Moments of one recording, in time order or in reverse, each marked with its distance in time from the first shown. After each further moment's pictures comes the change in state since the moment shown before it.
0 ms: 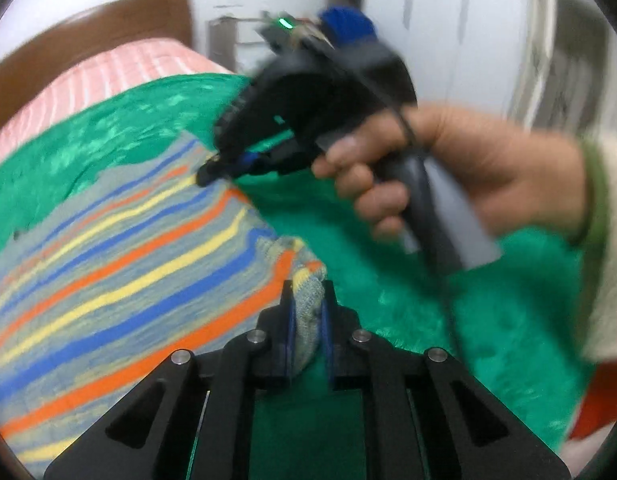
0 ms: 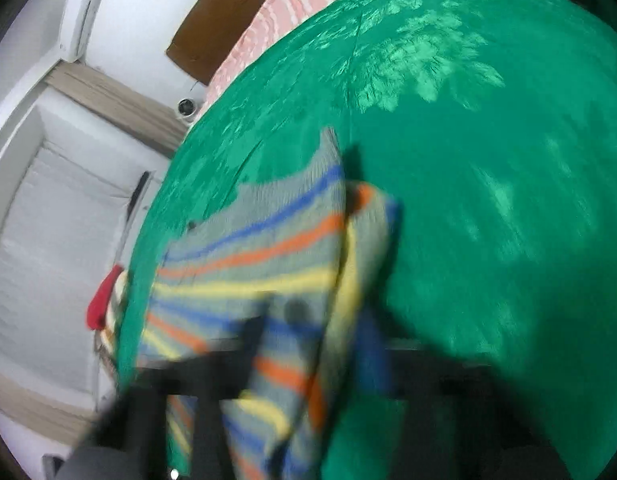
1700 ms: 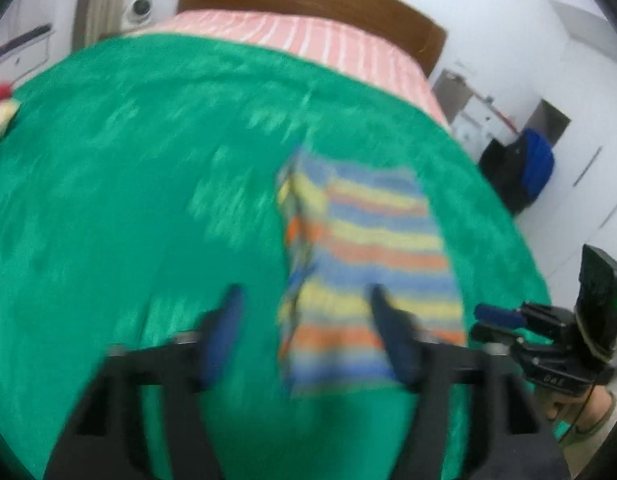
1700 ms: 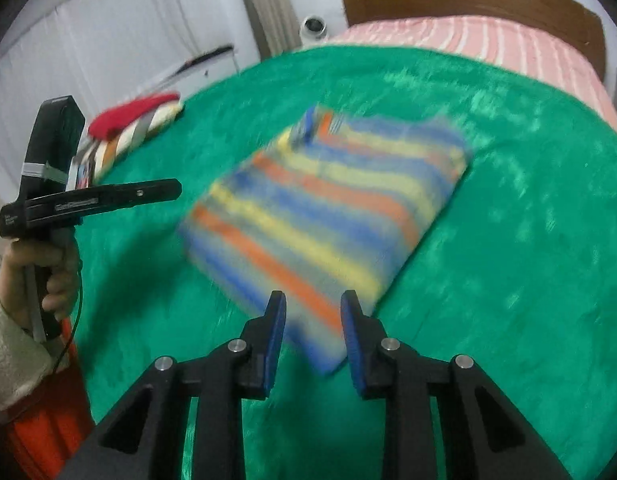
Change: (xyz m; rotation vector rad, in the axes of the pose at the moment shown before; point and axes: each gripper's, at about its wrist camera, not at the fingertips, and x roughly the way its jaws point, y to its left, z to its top) left arm -0.205 0.251 -0.093 -0.618 -0.084 0.338; right arm 0.040 0.226 -0.151 -0.702 0.065 -0.097
